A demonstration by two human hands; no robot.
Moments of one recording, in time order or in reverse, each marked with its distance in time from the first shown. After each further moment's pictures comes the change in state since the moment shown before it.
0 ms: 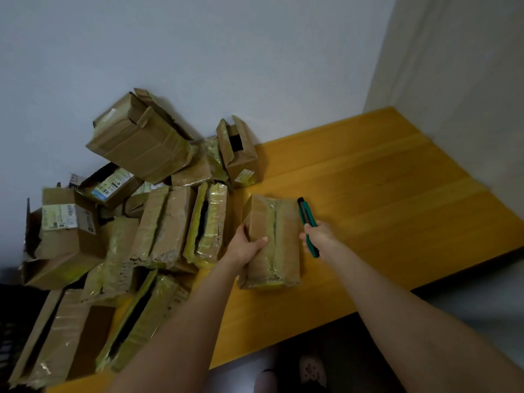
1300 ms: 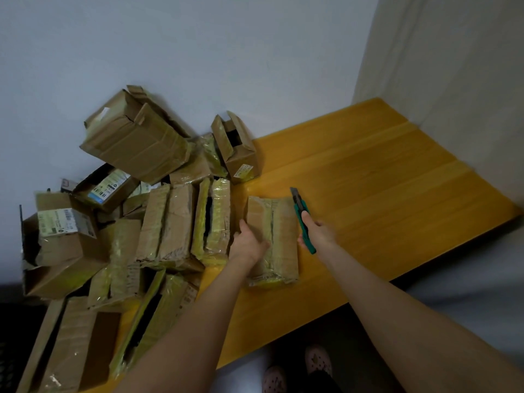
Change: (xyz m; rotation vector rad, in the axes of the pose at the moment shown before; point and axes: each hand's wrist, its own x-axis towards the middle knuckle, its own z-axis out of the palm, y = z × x) left_hand 0.000 -0.014 -0.006 0.492 0.077 0.026; right_hand -0.021 0.023 0.025 0.084 0.127 -0.024
